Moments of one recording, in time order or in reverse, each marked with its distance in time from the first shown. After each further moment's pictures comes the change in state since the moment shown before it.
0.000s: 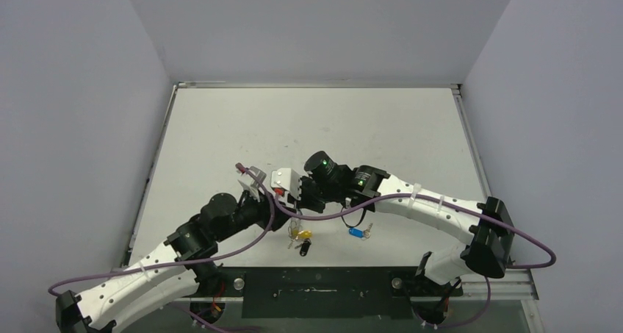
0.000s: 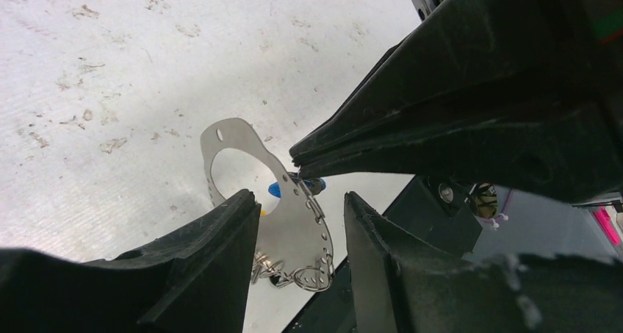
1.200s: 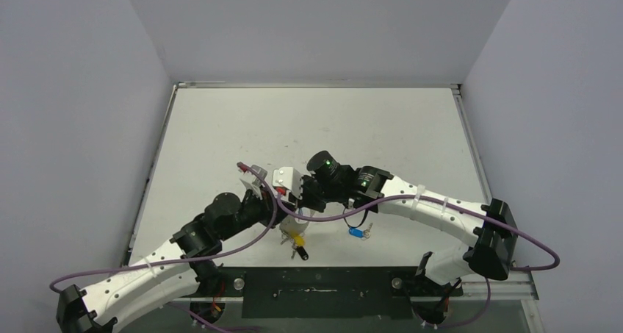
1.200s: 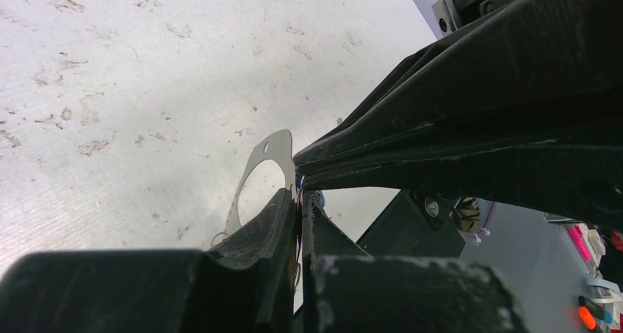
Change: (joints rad) left arm 0.000 0.025 -0.046 0.099 -0.009 -0.071; right arm 0.000 -0.027 -0.022 0.029 0.005 0.003
